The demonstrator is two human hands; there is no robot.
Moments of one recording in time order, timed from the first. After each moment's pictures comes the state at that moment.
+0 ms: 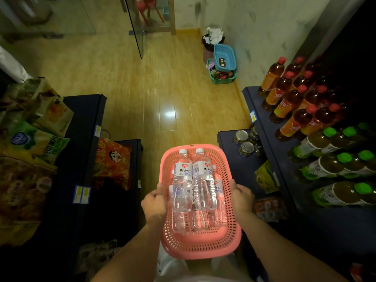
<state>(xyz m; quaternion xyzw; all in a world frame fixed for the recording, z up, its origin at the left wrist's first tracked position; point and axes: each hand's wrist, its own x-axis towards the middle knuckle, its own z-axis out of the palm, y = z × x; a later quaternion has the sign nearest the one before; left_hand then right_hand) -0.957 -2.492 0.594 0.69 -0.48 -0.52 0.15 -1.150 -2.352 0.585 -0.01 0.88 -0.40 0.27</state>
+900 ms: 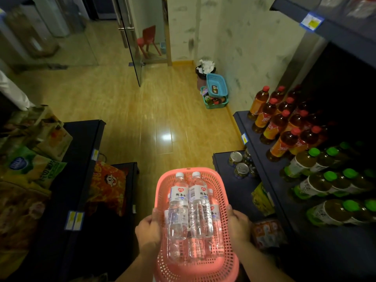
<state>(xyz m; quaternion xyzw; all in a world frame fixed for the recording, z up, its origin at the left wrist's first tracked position) -0.952 -2.480 0.602 0.66 -0.49 -0.54 0.19 -1.136 -2.335 0.588 0.01 0.85 -0.44 0.28</state>
